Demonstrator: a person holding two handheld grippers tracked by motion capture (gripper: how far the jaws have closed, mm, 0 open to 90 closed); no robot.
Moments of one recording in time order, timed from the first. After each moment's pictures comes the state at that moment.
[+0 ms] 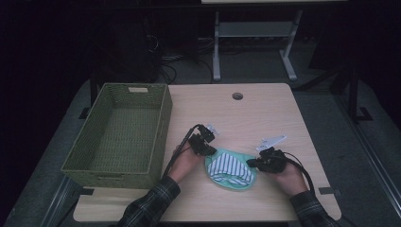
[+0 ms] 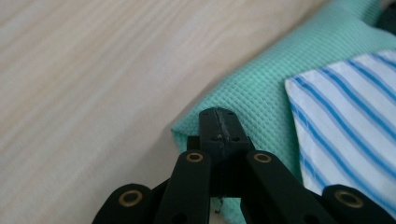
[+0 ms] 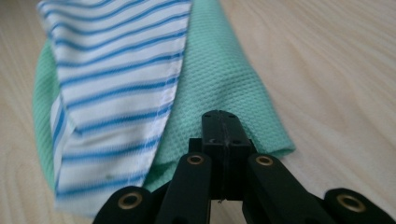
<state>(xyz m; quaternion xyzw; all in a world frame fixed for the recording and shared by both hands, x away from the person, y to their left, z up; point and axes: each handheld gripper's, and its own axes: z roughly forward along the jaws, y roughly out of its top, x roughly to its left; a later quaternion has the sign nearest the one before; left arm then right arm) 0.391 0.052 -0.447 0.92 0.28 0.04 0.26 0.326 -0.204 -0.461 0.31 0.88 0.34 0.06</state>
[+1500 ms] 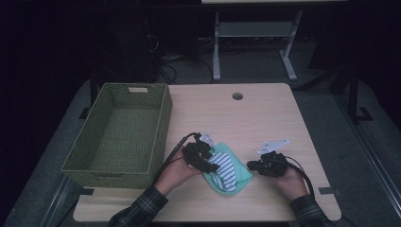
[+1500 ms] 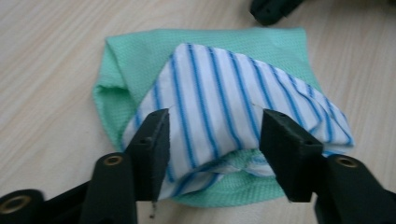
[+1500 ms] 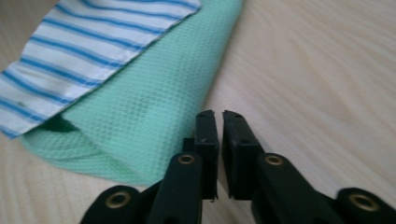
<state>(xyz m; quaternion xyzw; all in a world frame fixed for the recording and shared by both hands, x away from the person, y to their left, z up) 0.334 0.070 -0.418 0.93 0.22 0.01 0.30 0.315 -0.206 -0.463 0.32 0.88 0.35 0.07</state>
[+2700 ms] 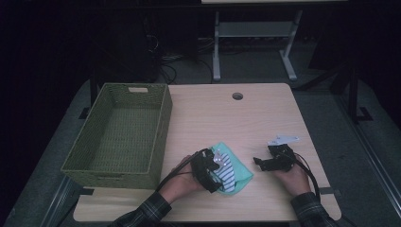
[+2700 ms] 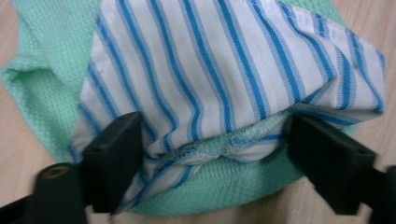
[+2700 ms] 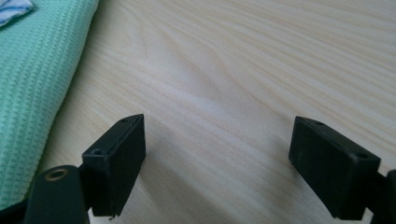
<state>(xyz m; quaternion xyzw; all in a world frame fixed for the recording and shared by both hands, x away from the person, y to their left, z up) 0.310 0.048 -0.450 0.96 0.15 0.05 0.23 0.335 -0.234 -0.477 0.43 0.82 0.34 0.16</state>
